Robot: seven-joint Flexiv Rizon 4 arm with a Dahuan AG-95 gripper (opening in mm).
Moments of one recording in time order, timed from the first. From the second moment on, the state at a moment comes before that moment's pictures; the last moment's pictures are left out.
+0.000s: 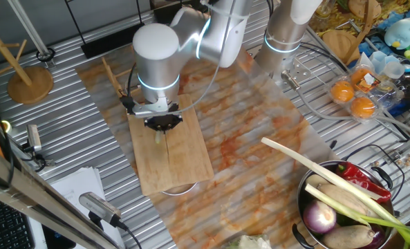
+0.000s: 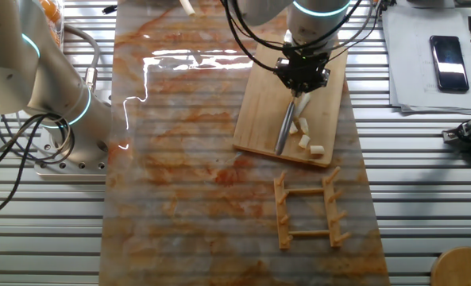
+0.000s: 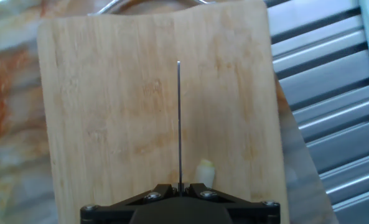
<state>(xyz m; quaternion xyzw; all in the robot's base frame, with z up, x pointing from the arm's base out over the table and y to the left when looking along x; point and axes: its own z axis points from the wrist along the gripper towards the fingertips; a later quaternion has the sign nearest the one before) 0.504 0.083 0.053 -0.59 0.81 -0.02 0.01</state>
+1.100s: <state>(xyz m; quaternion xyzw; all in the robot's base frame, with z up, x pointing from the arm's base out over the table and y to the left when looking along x) 0.516 0.092 0.050 -0.63 0.78 -0.04 0.02</state>
